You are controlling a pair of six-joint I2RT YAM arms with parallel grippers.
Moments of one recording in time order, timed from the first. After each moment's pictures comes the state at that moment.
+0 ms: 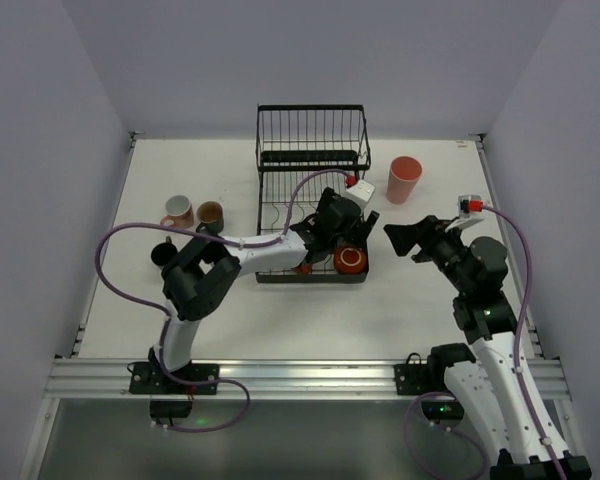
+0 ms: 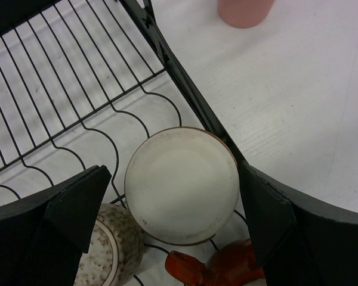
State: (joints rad) left arm -0.93 2.00 1.40 0.12 -0.42 -0.13; right arm 0.14 0.58 0.59 -0.10 -0.32 0.56
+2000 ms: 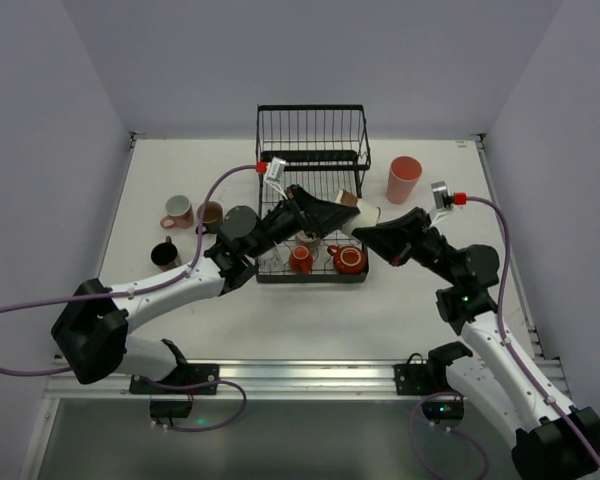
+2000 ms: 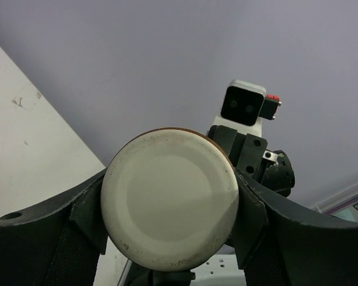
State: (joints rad) left arm -0.84 1.37 0.87 0.78 0.23 -1.02; right arm 0.32 0.75 0.51 0.65 -0.72 0.96
